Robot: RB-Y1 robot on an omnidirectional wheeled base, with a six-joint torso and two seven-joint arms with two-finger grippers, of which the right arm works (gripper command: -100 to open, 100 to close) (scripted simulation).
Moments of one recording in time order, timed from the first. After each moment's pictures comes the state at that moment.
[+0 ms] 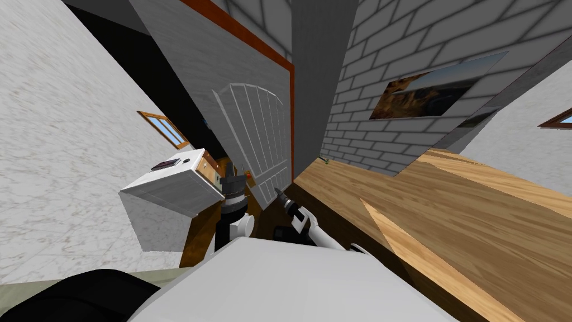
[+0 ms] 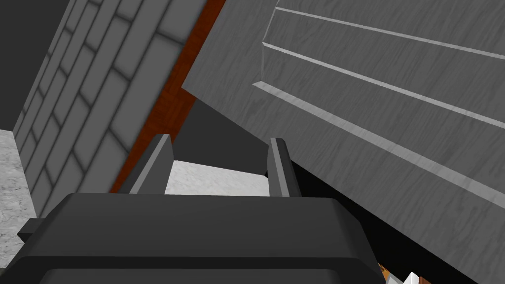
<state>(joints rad) -0.22 -0.02 0.79 -1.06 0.04 -0.33 -0.16</state>
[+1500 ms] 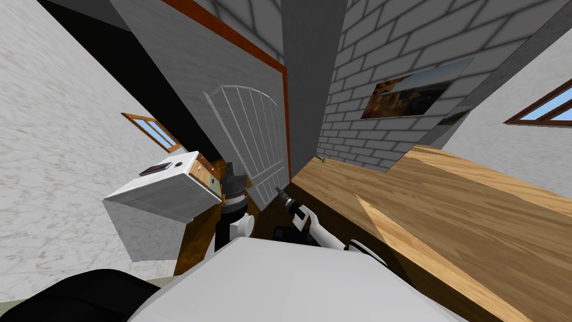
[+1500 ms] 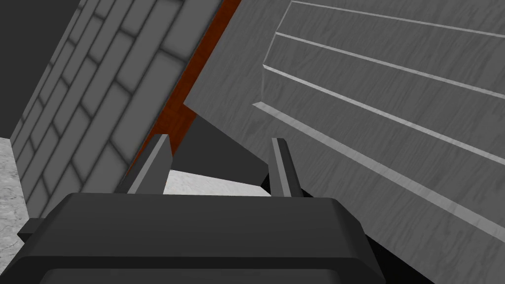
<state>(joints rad) -0.26 -0.04 0.80 -1.03 0.02 -0.34 -0.17</state>
